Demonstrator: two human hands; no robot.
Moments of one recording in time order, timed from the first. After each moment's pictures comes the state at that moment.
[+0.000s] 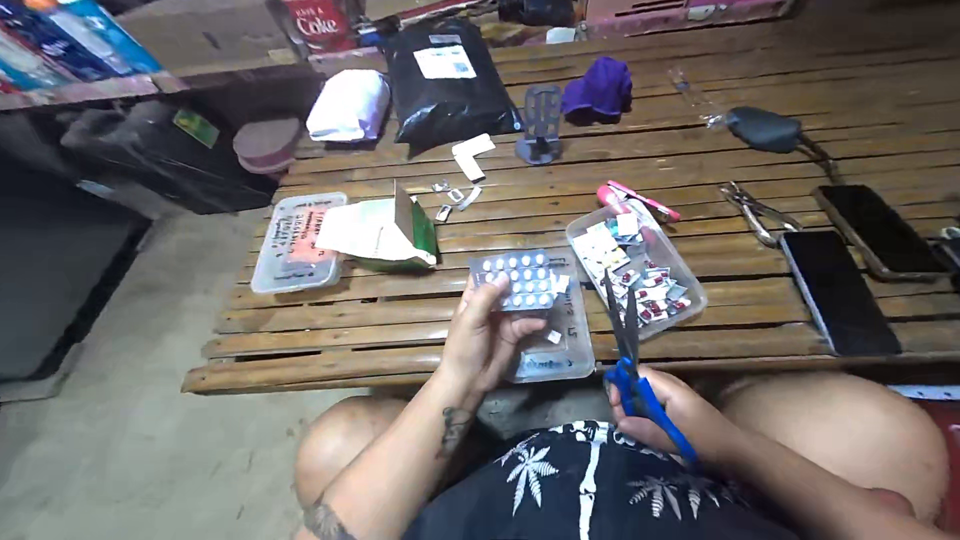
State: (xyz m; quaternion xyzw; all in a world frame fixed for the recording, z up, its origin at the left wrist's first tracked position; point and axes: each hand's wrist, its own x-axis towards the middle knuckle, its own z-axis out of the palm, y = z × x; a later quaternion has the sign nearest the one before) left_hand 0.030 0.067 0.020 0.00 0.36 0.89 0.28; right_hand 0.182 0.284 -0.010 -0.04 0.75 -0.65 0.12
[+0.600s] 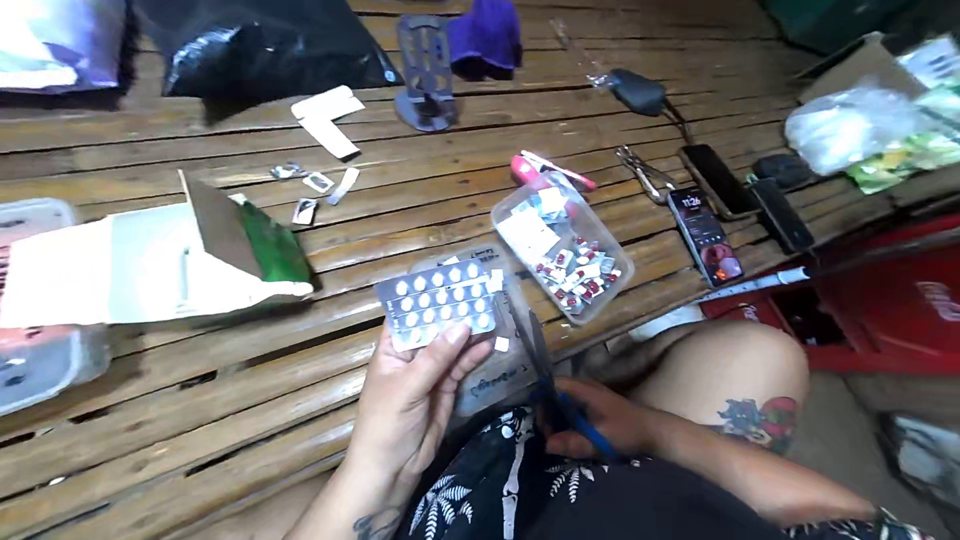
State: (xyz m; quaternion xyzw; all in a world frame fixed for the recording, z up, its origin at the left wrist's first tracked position) left_hand 0.026 0.053 0.004 -0.01 0.33 0.89 0.32; right_hand 0.184 0.240 -0.020 0.01 0.70 -0.69 0.17
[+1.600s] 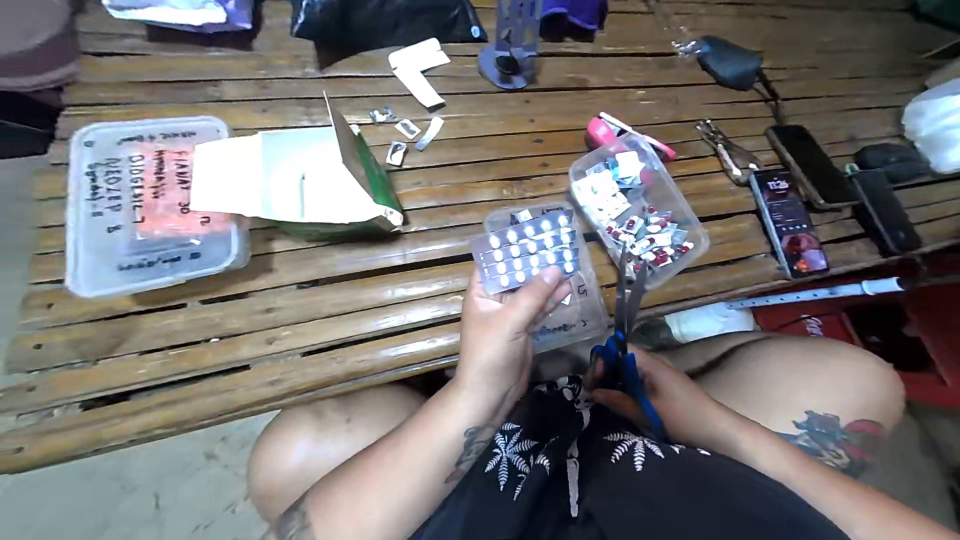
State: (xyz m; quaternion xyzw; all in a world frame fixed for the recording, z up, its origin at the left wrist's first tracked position) left_hand 0.045 0.059 0.011 -0.05 0.37 0.89 0.28; right_hand 0.195 0.220 -0.006 0.14 0.80 -0.56 0.16
